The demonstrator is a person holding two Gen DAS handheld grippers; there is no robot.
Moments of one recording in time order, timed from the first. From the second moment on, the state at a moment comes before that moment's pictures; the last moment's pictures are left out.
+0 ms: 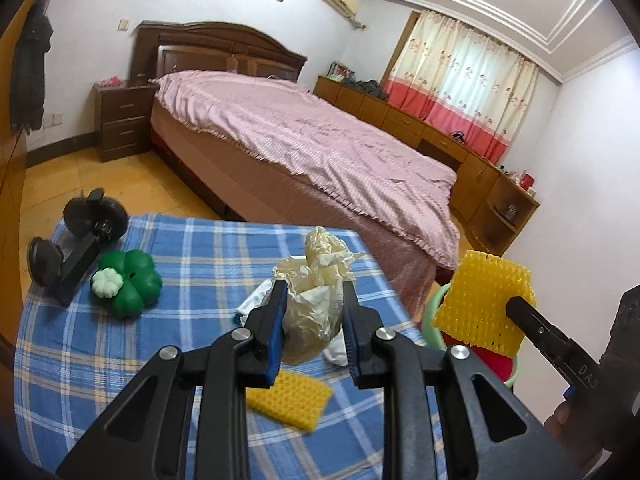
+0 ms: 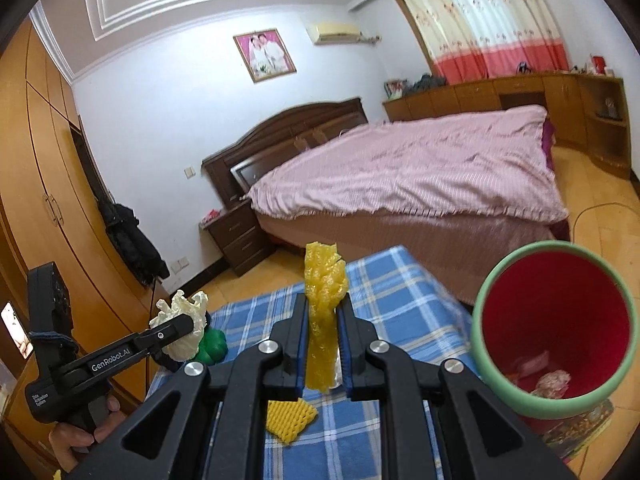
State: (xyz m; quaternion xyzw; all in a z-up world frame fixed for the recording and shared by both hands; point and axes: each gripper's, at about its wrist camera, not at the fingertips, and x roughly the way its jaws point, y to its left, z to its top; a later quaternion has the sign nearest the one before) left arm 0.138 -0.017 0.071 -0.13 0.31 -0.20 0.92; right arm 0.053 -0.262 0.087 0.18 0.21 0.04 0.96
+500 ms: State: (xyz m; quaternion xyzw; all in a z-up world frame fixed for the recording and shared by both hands) left arm 0.106 -0.100 0.100 -0.09 0.28 -0.28 0.91; right arm -0.008 -0.316 0.105 0.19 0.15 -0.03 0.97
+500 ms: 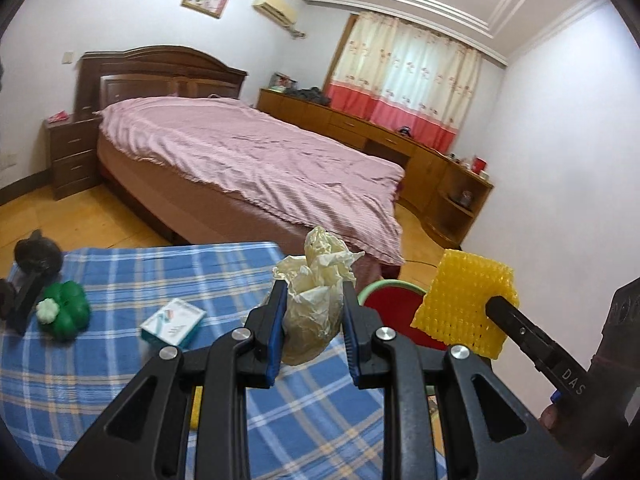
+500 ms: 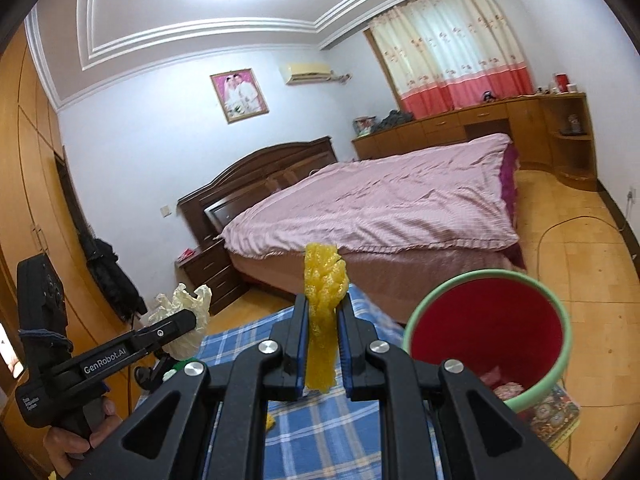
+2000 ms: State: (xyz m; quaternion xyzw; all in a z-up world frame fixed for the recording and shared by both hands) left arm 0.137 -0.311 -0.030 0.02 0.41 -0.37 0.83; right arm 0.005 -0.477 -0.028 0.30 0.26 -0.15 0.91
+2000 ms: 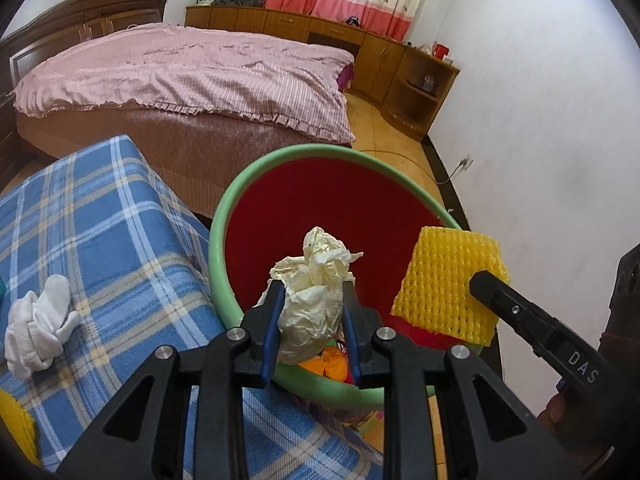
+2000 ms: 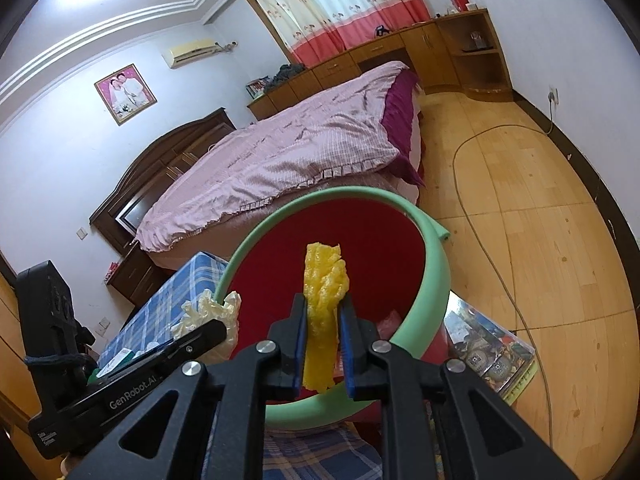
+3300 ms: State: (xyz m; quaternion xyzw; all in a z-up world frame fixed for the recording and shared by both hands) left arm 0.118 -0.259 0.002 0.00 0.40 -0.34 0.85; right arm -0.016 -0.444 0.002 0.30 0.23 -0.12 0.92
